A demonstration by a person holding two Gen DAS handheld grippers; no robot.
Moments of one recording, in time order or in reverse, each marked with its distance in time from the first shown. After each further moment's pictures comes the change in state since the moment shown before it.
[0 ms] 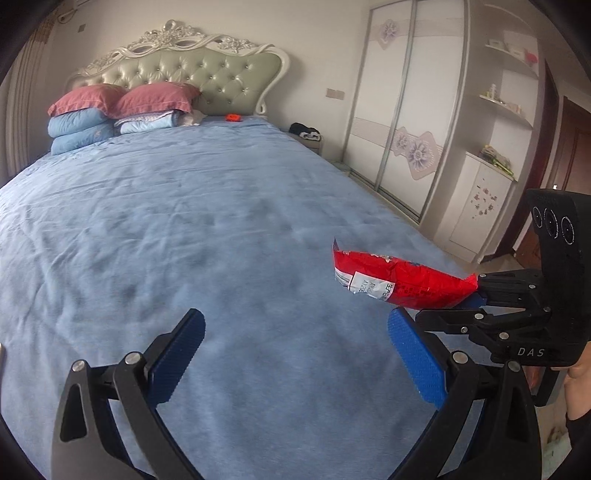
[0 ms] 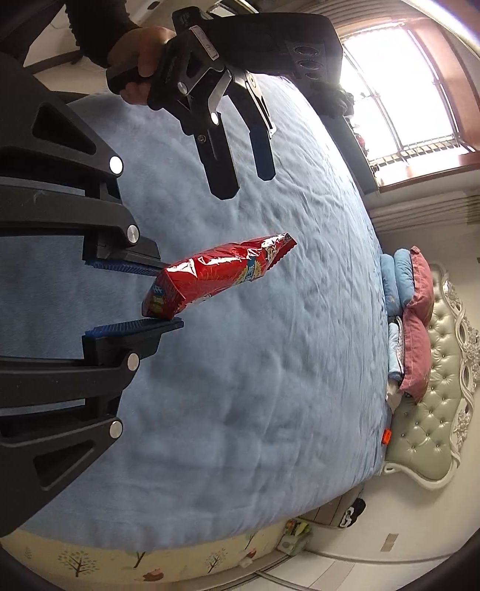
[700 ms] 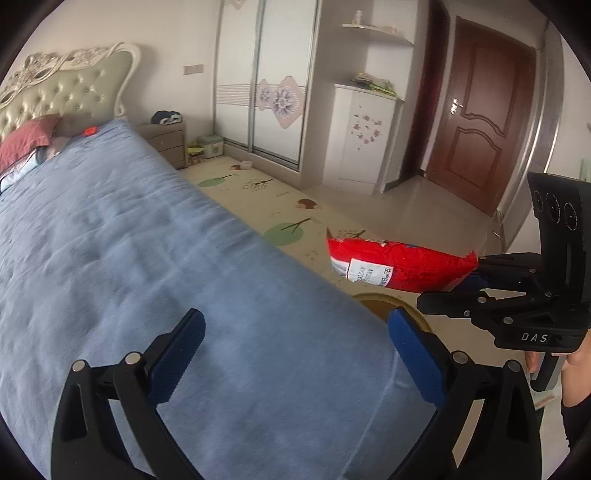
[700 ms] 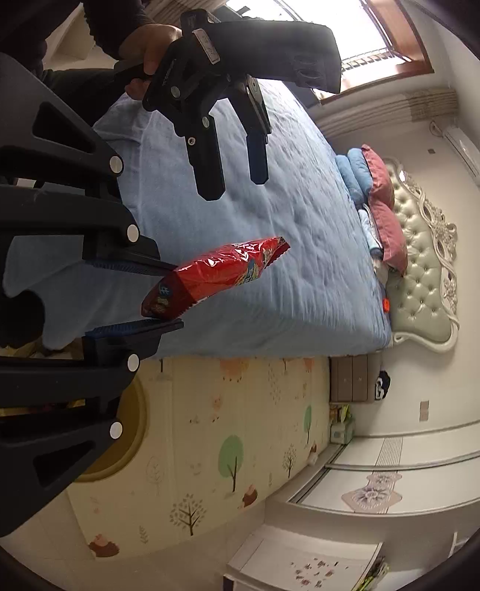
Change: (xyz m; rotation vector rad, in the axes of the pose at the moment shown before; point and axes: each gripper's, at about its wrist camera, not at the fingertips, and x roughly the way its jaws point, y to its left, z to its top) left arm 0.053 -0.254 -0.031 0.337 0.132 -0.324; right arm -0.175 -0.114 -0.180 0.312 -0.111 -0.272
